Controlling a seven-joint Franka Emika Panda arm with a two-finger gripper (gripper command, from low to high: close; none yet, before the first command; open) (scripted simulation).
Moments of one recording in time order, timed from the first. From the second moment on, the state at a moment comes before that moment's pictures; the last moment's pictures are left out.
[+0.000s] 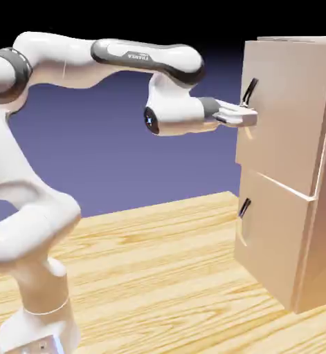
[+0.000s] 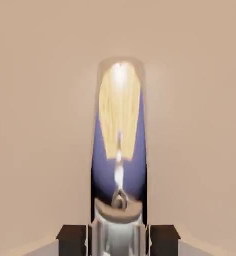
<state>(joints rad) -0.71 -0.46 0.75 -2.18 2.90 2.85 1.33</state>
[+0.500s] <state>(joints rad) -0.21 -0.44 0.28 -2.28 2.71 2.81 1.32</state>
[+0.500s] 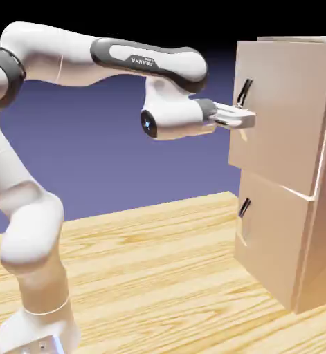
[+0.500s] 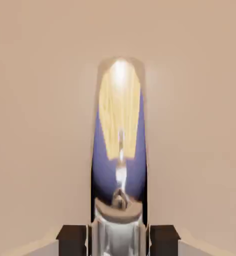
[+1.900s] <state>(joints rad) 0.03 -0.40 -0.72 -2.27 1.24 1.45 1.98</state>
